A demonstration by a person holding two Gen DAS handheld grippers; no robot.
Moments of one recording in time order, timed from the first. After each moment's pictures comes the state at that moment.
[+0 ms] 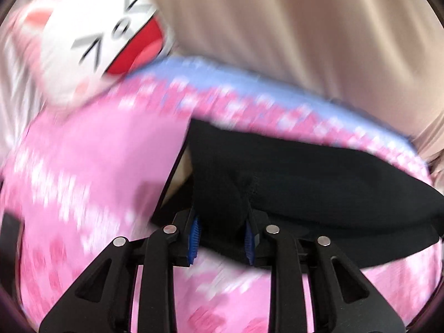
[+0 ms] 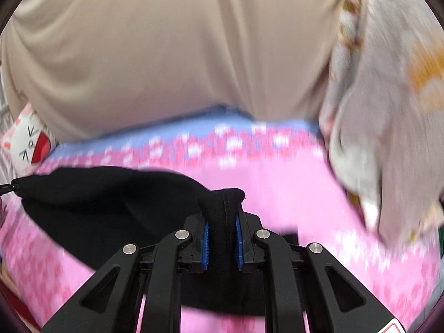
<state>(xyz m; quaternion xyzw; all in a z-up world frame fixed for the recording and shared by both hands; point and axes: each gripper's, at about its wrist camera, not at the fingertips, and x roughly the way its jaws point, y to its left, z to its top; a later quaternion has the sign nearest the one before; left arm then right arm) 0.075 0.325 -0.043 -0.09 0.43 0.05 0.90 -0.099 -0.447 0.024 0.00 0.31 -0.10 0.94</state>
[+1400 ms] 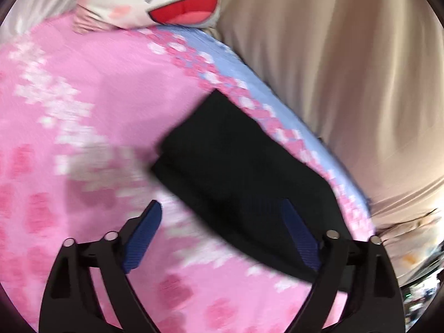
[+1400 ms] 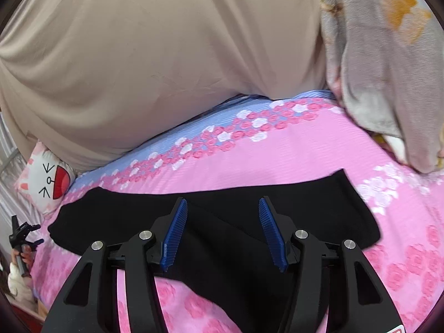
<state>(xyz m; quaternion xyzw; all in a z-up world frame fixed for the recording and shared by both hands) 0.049 0.373 -0.067 -0.34 0.40 0.00 0.85 -0.109 -0.391 0.006 0.12 0.27 -0.09 0.95</state>
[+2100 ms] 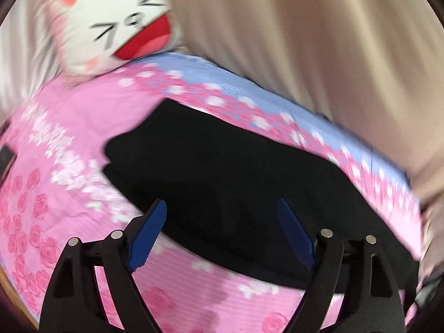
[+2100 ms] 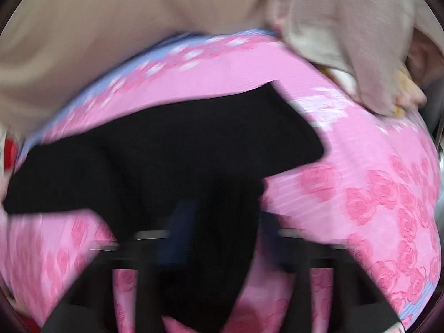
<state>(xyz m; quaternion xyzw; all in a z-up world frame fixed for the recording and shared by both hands) 0.055 0.238 -0.011 -0.16 0.40 0.07 0.90 -0.146 -0.411 -0.053 0.06 0.40 -0.23 0.89</state>
